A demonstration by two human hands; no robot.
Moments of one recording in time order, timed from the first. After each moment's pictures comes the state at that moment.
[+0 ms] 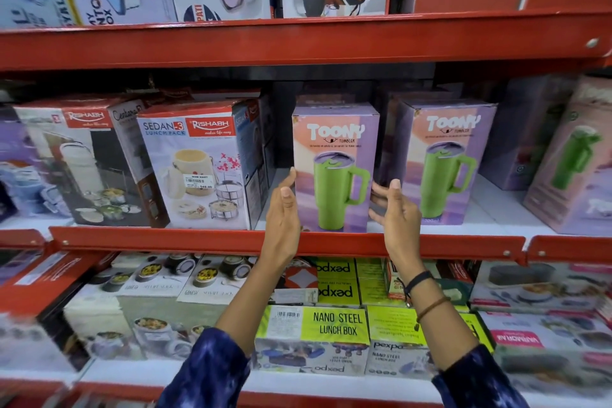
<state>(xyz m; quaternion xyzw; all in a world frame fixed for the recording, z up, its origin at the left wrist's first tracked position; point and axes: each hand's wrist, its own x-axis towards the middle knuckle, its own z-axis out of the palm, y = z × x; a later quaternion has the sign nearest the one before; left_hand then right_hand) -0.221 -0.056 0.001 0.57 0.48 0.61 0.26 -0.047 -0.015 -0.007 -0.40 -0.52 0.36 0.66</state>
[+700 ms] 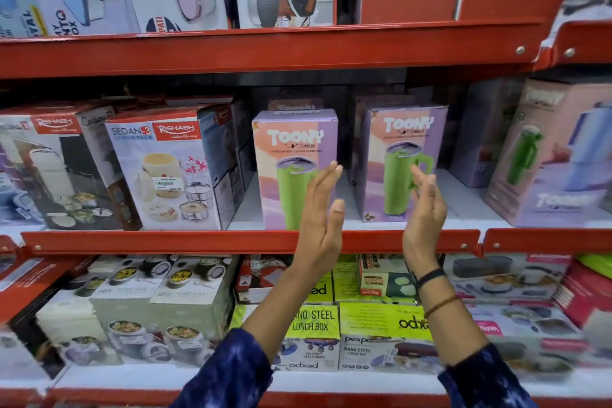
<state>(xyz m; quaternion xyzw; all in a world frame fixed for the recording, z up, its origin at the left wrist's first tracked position) -0.117 -0.075 0.011 0.69 0.33 0.63 0.10 0.029 -0.029 0.011 -0.38 -0.43 0.28 0.77</state>
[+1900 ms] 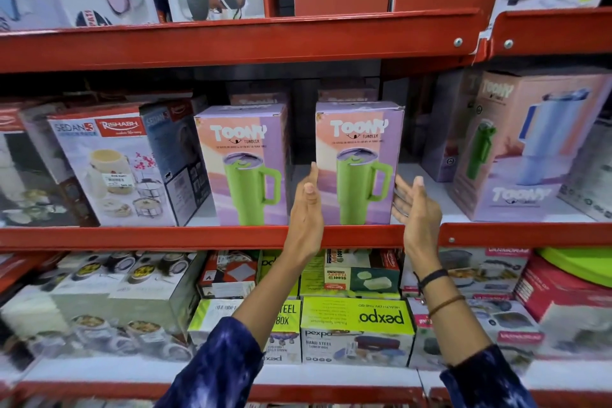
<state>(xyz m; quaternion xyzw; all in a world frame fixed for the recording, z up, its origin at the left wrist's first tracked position) -0.051 -0.054 0.009 0.61 0.47 0.56 0.31 0.112 -0.030 0.008 -0.40 -0.44 0.38 0.71</state>
